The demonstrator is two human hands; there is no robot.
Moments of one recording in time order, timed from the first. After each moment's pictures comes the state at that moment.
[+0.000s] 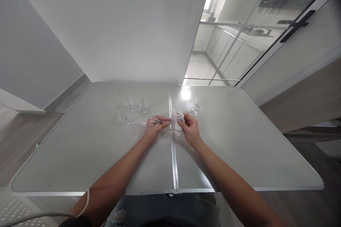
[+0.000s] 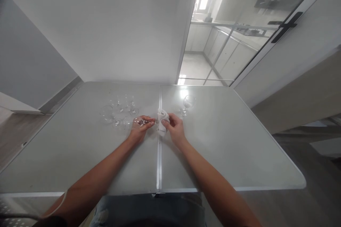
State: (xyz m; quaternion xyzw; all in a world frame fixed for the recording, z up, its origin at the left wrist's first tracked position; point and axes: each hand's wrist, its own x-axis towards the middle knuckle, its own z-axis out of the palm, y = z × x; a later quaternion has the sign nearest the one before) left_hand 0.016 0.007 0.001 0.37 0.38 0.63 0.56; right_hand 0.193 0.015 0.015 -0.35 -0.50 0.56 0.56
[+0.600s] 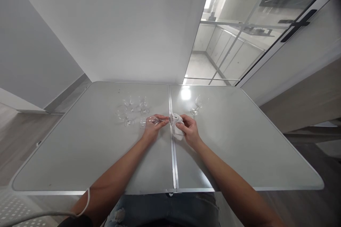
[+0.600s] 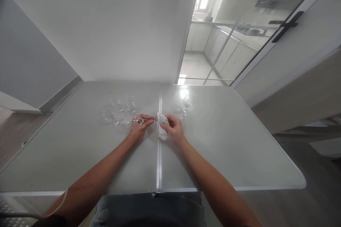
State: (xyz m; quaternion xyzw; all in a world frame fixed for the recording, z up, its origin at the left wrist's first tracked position) left_hand 0.016 0.007 0.003 0.37 0.39 0.64 0.54; right_hand 0.194 0.013 0.014 -0.35 -0.52 0.58 0.52
